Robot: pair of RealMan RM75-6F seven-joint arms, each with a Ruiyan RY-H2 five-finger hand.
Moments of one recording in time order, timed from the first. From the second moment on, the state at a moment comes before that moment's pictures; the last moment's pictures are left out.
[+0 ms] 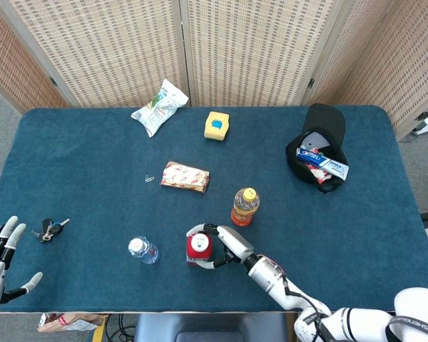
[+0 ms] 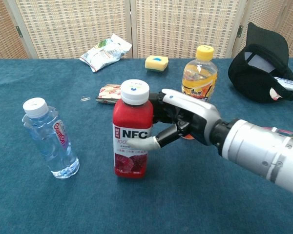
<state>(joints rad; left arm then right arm) 0.02 -1.04 0.01 -1.73 1.64 1.64 0.08 0.65 -1.73 0.14 -1.53 -1.46 0.91 0.56</state>
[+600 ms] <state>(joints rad) 0.02 -1.04 0.01 -1.72 1.64 1.64 0.08 0.74 -1.81 0.17 -1.45 -1.41 0.83 0.53</state>
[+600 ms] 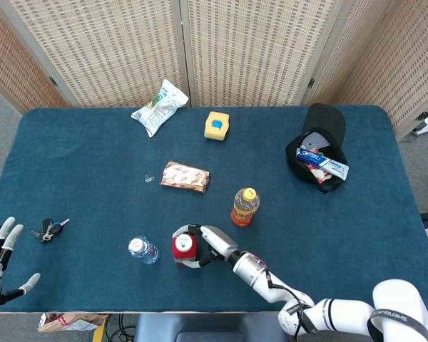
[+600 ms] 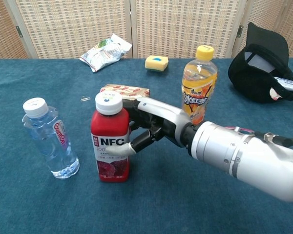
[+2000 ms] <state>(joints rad) 0.01 -1.05 0.01 -1.76 1.66 1.62 0.13 0.54 -1.18 0.06 -1.85 -1.60 1.27 0.52</state>
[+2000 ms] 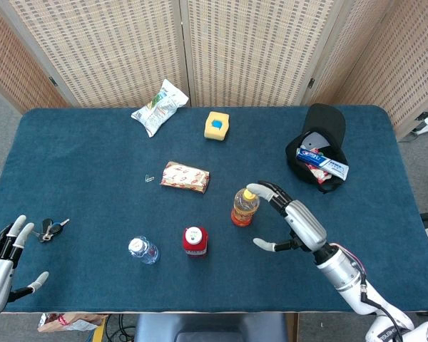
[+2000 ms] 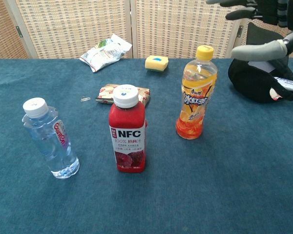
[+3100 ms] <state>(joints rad) 0.01 -1.04 0.02 -1.77 1.66 1.61 0.11 0.59 -1.45 0.13 -1.51 -1.39 1.02 0.65</state>
